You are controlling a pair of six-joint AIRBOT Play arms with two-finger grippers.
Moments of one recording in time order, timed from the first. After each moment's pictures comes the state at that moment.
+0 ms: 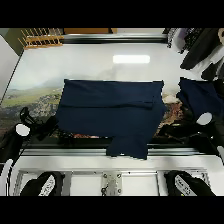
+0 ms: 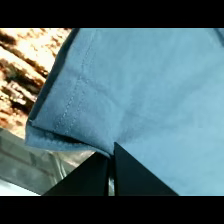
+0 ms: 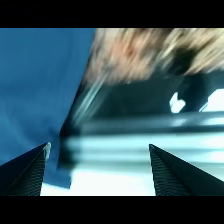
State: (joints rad) left arm 0.25 -0.87 0.47 1.21 -0.80 -1.86; right arm -0.20 -1.01 0.57 -1.15 1.25 1.53
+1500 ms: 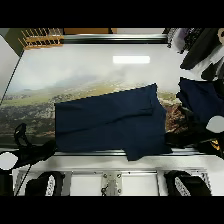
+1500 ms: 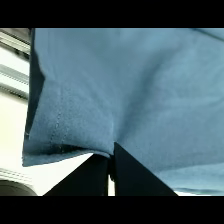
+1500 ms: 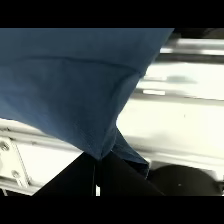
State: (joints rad) left arm 0.25 -0.33 0.43 1.29 -1.43 -1.85; right arm -0.06 -0.77 0.77 -1.24 1.59 1.61
